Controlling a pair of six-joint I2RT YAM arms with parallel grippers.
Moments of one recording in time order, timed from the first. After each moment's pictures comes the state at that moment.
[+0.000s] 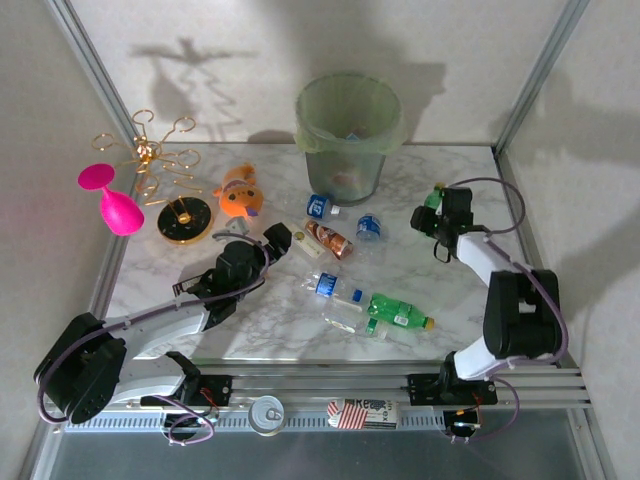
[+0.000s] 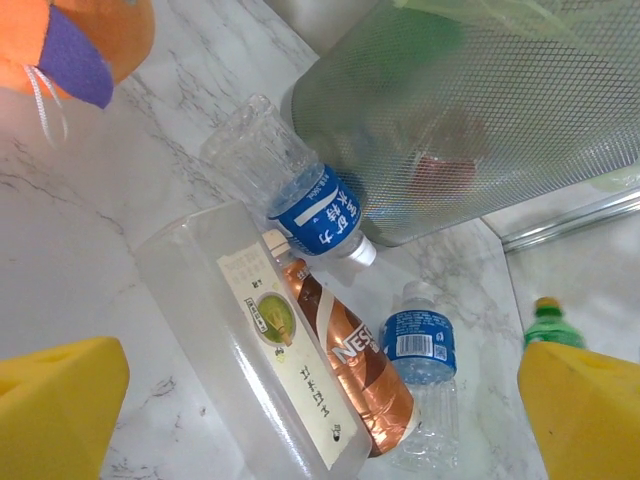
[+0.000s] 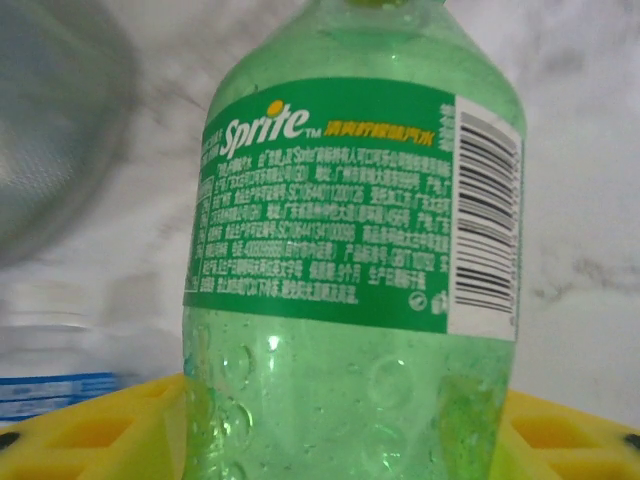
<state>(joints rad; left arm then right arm) -0.61 1.20 0.47 0.40 -0.30 -0.99 0.07 1.51 0.89 -0.14 -0.06 0.35</state>
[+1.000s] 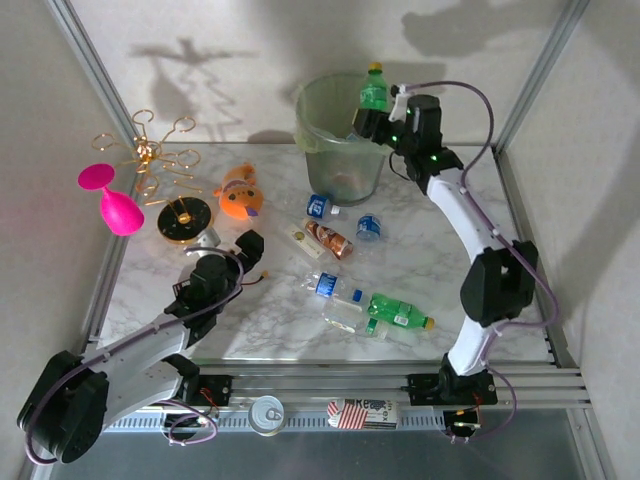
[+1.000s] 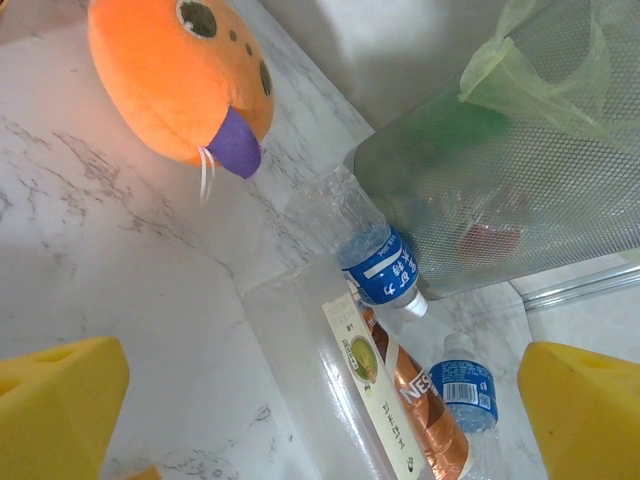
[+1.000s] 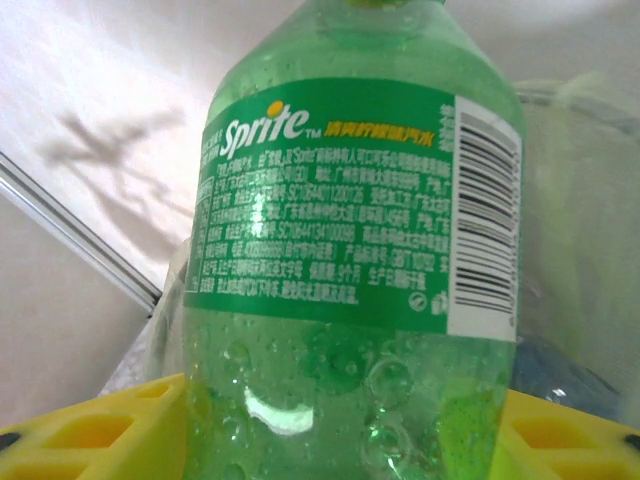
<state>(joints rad) -0.48 0.98 0.30 0.40 -0.29 -0.98 0.33 1.81 1.73 -0.15 -0.24 0.39</state>
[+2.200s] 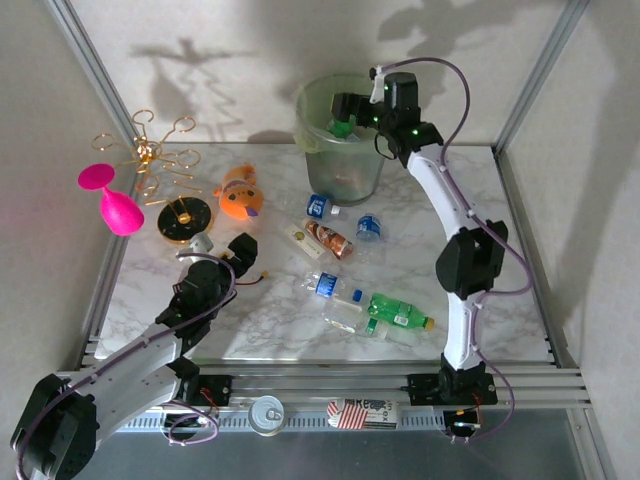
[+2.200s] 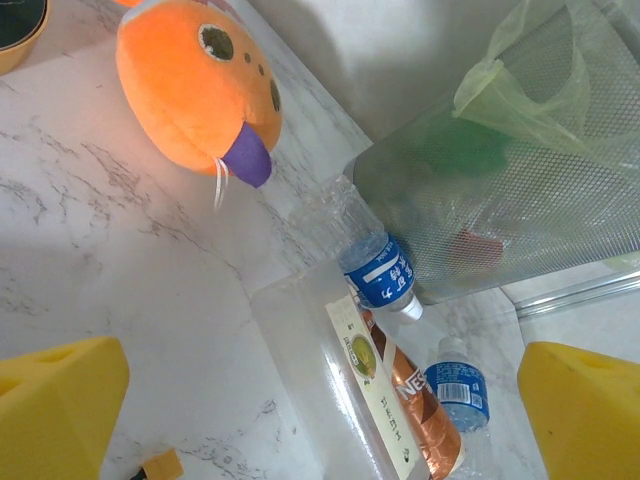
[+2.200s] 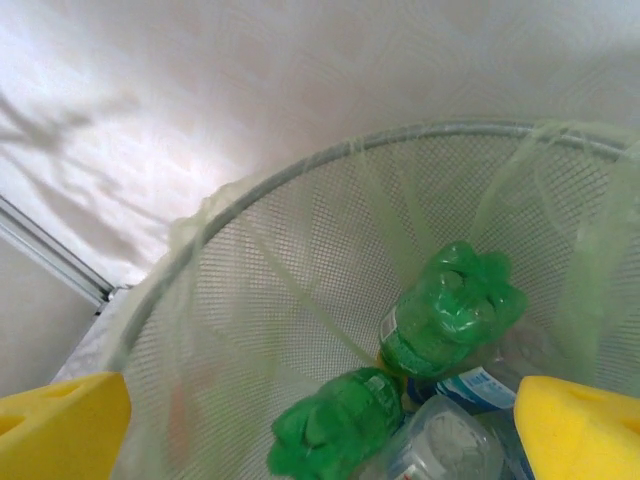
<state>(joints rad) -0.47 0.86 0.27 0.32 -0.30 -0.99 0.37 2.02 2.11 -0.38 -0.15 0.30</state>
